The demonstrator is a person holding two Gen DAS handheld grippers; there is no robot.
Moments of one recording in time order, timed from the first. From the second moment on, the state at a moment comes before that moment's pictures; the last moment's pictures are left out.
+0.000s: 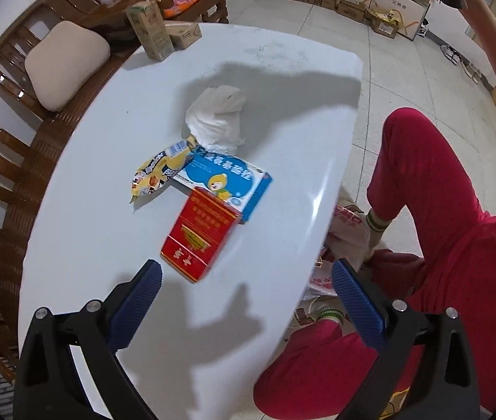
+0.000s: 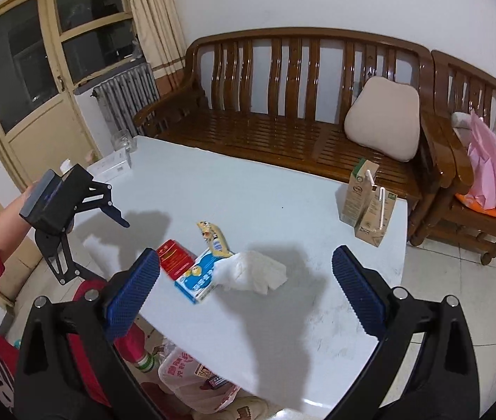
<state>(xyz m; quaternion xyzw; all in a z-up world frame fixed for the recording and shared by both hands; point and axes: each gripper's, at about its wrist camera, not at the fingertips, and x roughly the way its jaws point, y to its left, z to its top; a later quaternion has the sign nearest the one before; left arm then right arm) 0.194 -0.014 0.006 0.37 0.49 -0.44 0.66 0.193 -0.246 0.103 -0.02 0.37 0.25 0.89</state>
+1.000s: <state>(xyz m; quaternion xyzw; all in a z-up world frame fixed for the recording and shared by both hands) 0.261 -0.035 -0.089 0.40 0.54 -0.49 0.56 0.310 -0.135 -0.089 -0.27 0.55 0.33 0.71</state>
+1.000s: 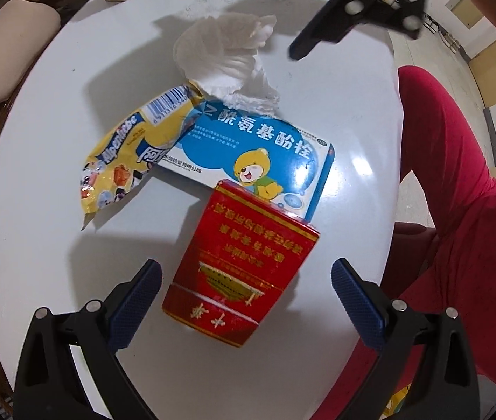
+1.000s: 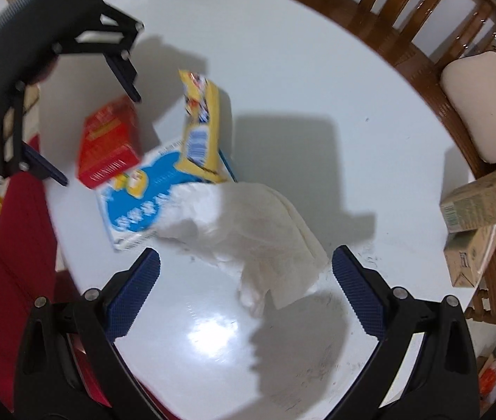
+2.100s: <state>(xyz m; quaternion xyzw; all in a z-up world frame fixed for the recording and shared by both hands) 0.274 0.045 -0.082 0.15 0.56 -0.29 0.76 0.246 -0.161 -0.092 -0.16 0.50 0.16 0.83</state>
